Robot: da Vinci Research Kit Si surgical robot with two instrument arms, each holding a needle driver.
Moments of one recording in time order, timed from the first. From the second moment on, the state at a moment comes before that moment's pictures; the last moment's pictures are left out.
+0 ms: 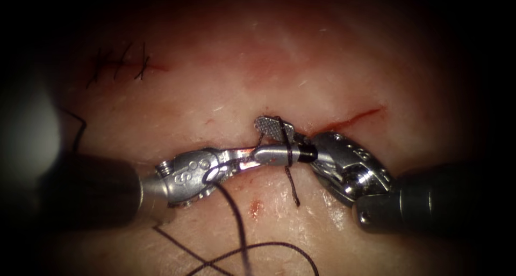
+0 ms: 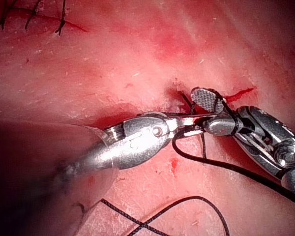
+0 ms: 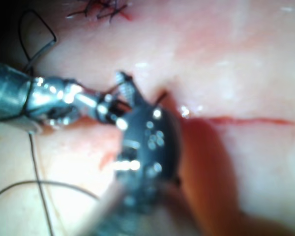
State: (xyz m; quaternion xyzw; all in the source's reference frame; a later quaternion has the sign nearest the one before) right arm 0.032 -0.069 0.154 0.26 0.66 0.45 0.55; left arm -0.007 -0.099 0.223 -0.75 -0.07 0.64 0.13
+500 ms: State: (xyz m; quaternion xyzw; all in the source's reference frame) right arm 0.031 -0.069 0.154 0.28 0.66 0.48 0.51; left arm -0.005 -0.101 0.223 -0.75 -0.08 0.65 0.12
